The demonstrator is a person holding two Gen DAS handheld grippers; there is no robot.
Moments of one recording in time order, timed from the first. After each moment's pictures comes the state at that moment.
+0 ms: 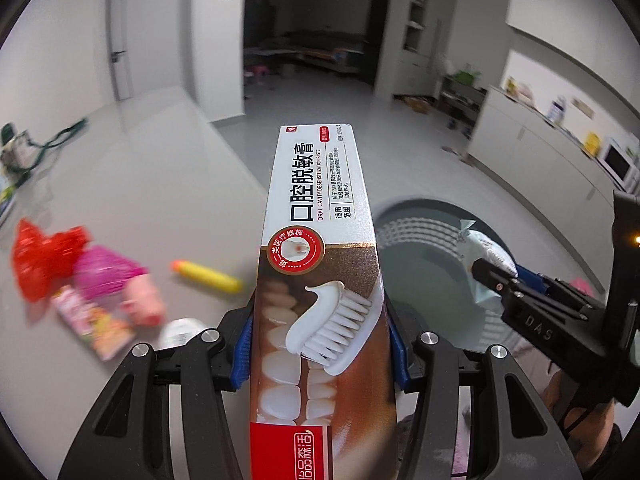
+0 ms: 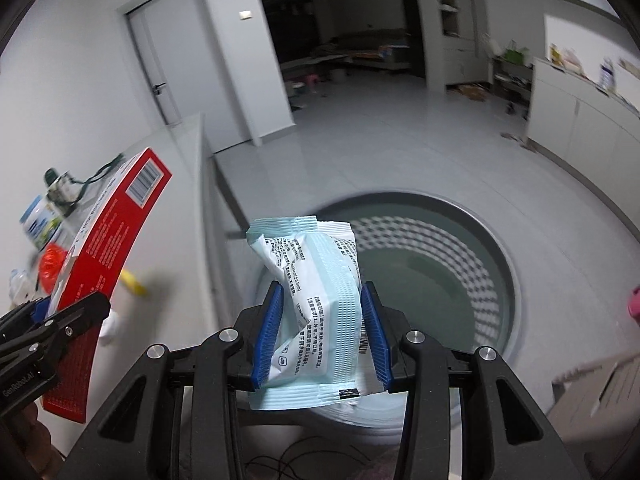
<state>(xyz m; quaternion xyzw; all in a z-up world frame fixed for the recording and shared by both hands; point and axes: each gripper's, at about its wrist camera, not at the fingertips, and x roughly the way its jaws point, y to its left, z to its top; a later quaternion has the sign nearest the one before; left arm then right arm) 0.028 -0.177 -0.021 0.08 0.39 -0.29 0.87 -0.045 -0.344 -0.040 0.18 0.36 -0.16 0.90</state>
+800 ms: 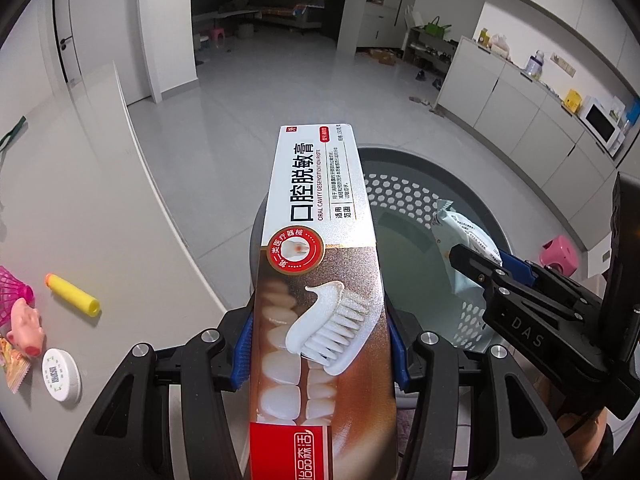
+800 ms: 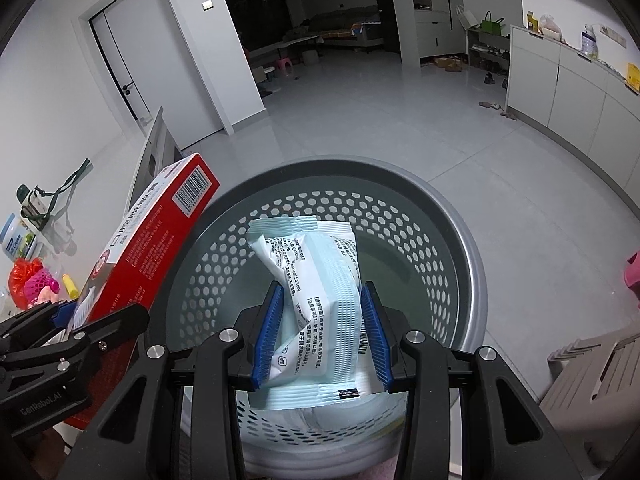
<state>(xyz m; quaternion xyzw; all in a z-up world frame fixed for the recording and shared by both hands) 0.050 -0.268 -0.076 0.11 0.46 -0.33 0.81 -0.044 -0.398 -0.078 0.20 0.39 -0.18 0.88</state>
